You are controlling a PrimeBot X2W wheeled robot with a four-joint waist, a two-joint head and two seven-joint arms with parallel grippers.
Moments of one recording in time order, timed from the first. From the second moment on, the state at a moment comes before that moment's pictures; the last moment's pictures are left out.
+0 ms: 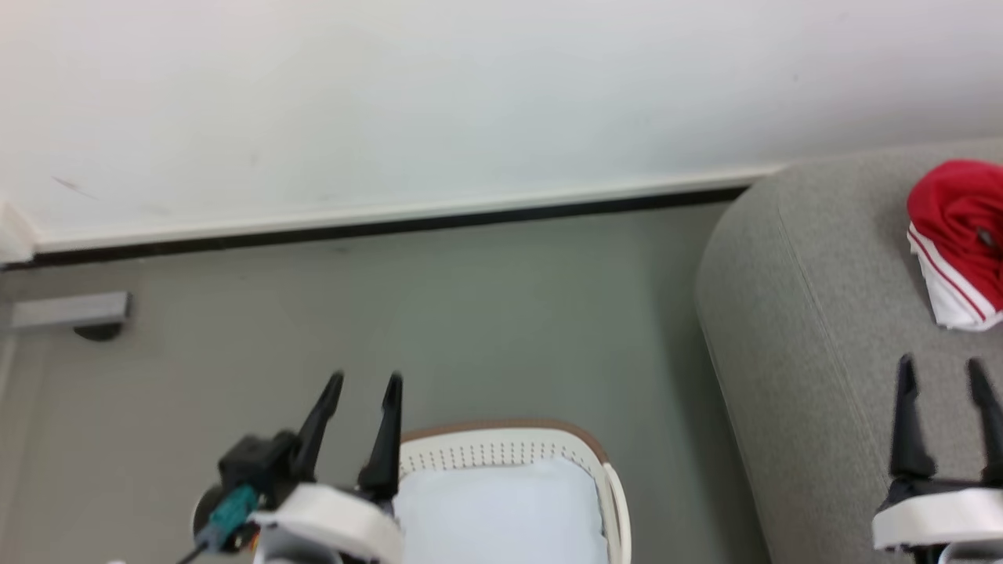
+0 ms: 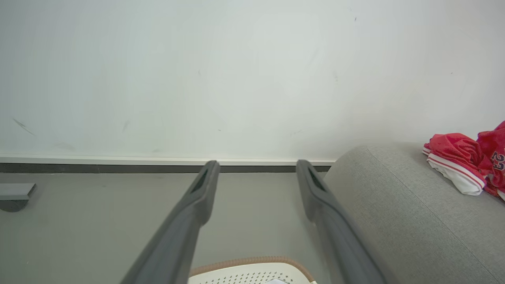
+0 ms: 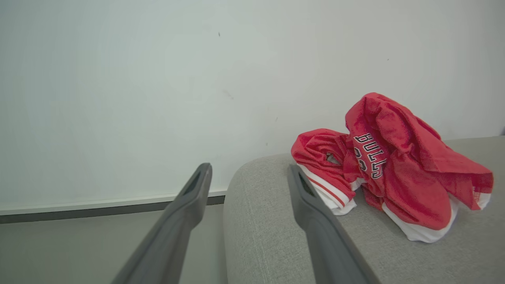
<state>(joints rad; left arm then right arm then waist) -0.24 0.25 -0.47 0.16 -0.52 0.20 -0.26 -0.19 -0.05 -0.20 0.27 0.12 0.13 -0.26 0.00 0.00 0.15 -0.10</state>
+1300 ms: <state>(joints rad) 0.03 0.06 -0.14 0.26 -0.38 0.00 -0.23 0.00 -0.03 -0.08 0.35 0.26 0.13 -0.21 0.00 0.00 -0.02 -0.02</state>
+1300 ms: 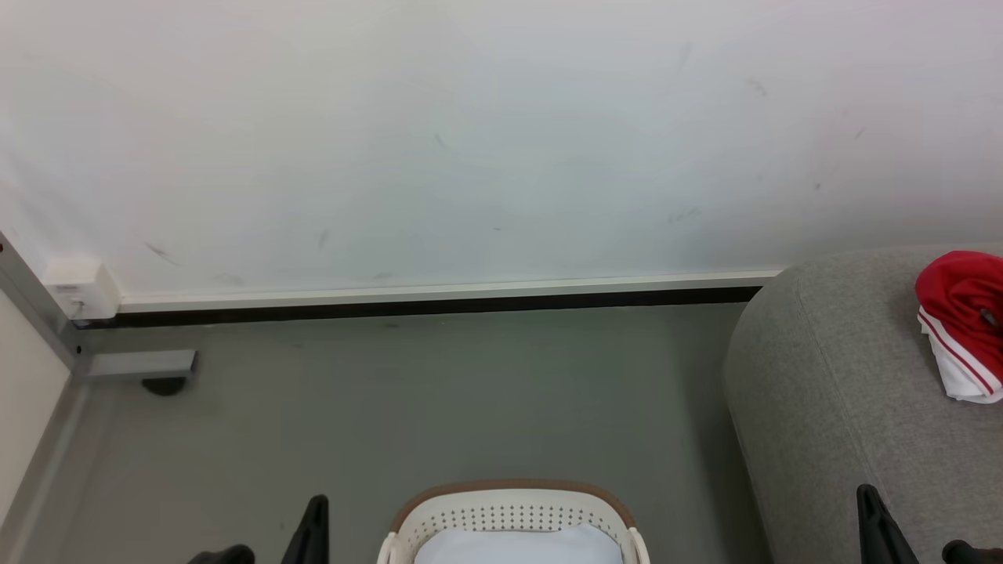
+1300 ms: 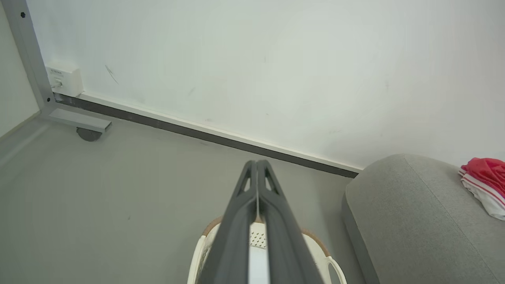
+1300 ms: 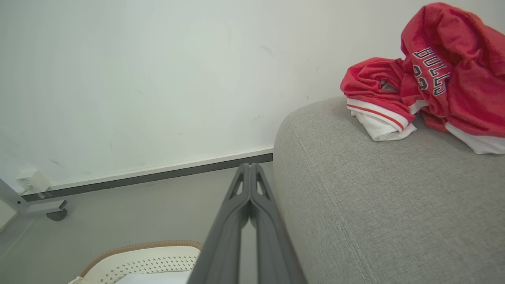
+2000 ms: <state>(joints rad) 0.00 0.06 -0.07 0.24 -0.72 -0.02 -0.13 -0.02 -0.03 -0.08 0.32 0.64 0.13 -0.13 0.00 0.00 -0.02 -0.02</state>
